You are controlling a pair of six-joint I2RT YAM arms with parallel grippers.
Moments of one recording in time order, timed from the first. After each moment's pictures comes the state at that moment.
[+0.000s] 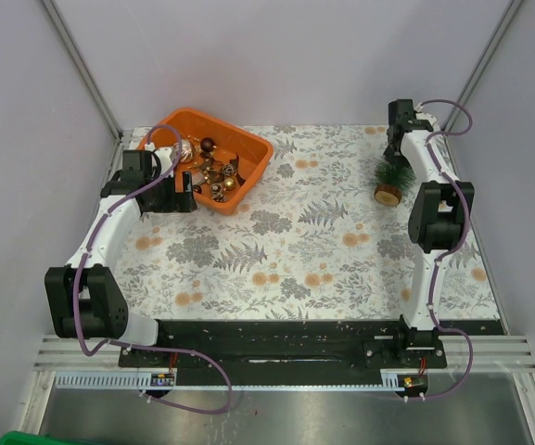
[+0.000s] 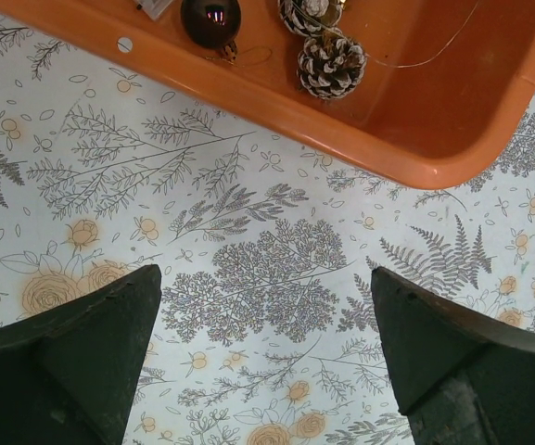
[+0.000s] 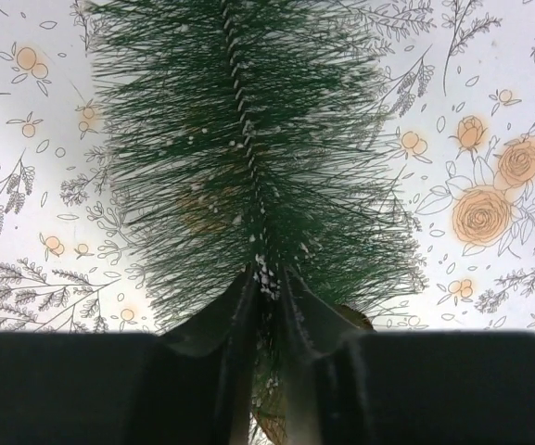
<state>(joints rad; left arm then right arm) 0.01 1.42 1.15 -0.63 0.25 -0.02 0.01 2.21 2.01 -0.81 0.43 0.60</state>
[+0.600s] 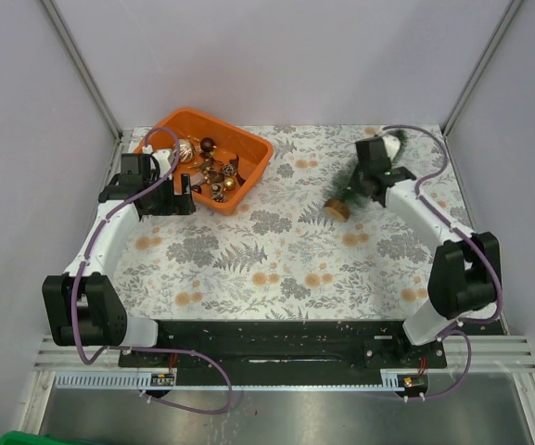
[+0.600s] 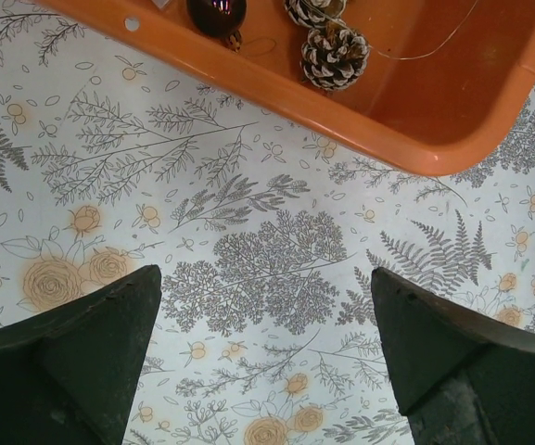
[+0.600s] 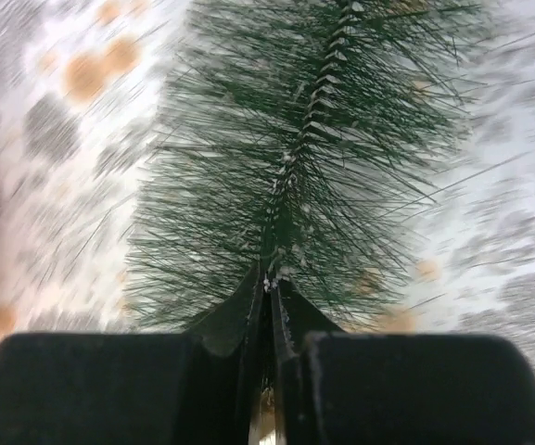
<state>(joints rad) 0.01 1.39 1.12 -0.63 0.23 -0.03 0.21 1.65 1.32 -0.49 0.30 0.61</state>
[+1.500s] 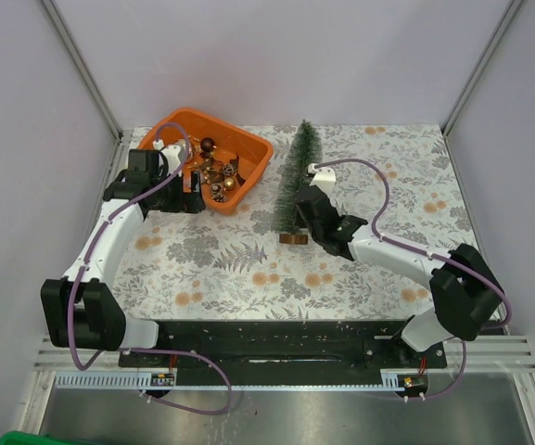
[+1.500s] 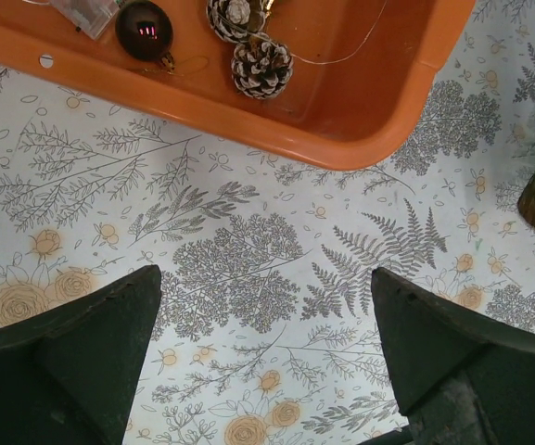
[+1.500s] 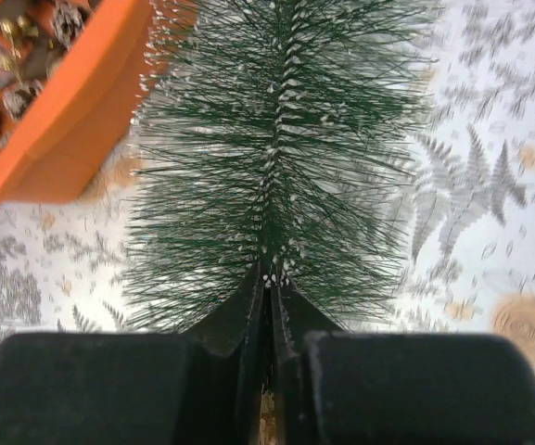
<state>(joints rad) -0.06 1.36 1.16 -0.66 0.27 -0.03 0.76 1.51 0.99 -0.01 0.50 0.53</state>
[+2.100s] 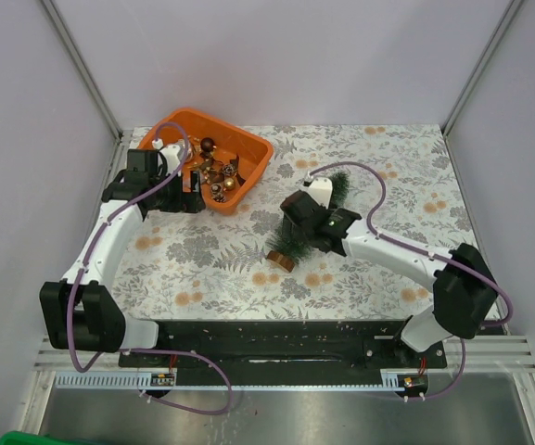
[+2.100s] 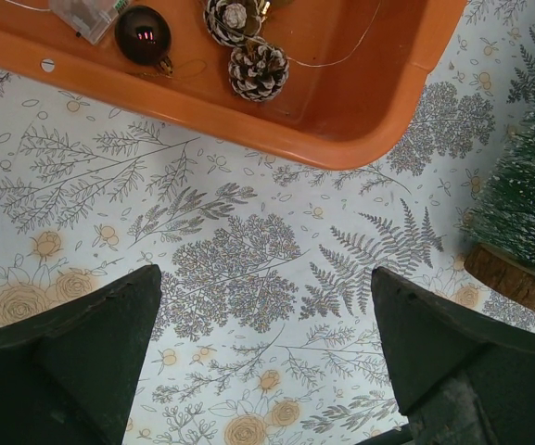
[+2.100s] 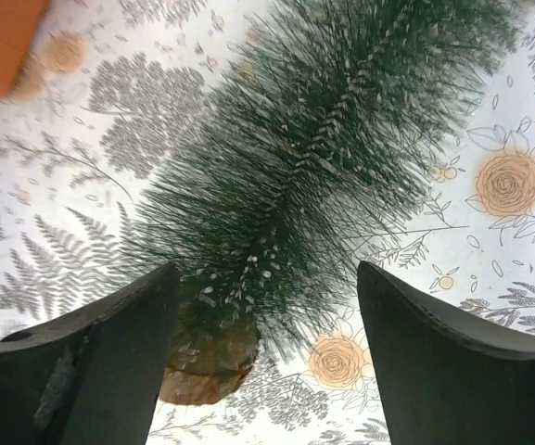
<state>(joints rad) -0.06 1.35 1.16 -0.66 0.27 -0.03 0.86 1.52 1.09 -0.47 0.51 0.78</state>
